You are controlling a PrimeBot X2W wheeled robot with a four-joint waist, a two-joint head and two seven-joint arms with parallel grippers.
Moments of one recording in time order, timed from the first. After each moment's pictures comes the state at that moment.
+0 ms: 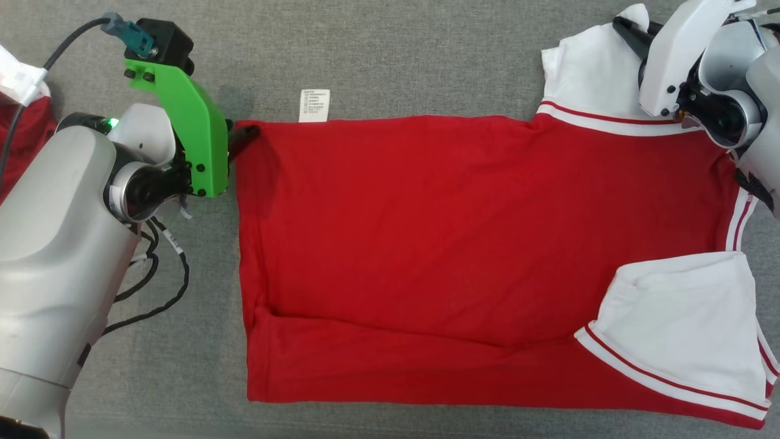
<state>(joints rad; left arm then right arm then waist) -0.99 0.40 -0.67 0.56 -0.94 -0.13 0.72 -1.21 -0.53 0.94 0.80 1.06 0.13 0.25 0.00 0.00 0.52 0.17</state>
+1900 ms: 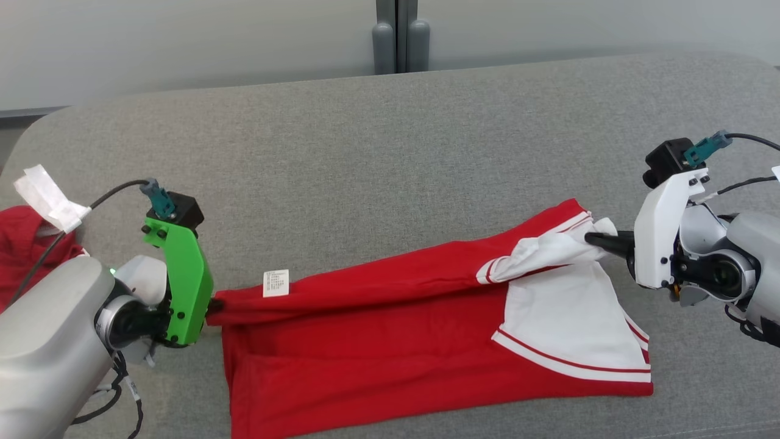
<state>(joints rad) -0.81 0.63 -1.01 0.47 -1.15 -0.13 0.81 -0.94 -0.75 1.28 0.48 1.49 0.13 0.34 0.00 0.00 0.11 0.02</state>
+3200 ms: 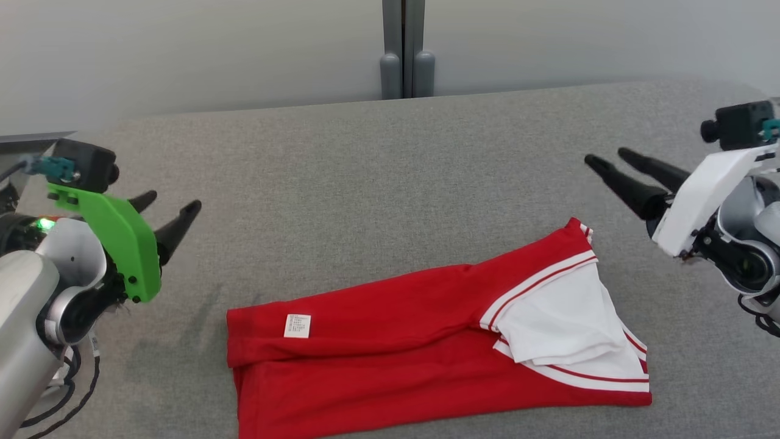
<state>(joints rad) -0.76 0.75 -0.88 0.31 -1.10 -0.04 0.34 -0.84 -0.81 1.05 0.32 1.44 0.13 0.01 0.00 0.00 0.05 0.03</state>
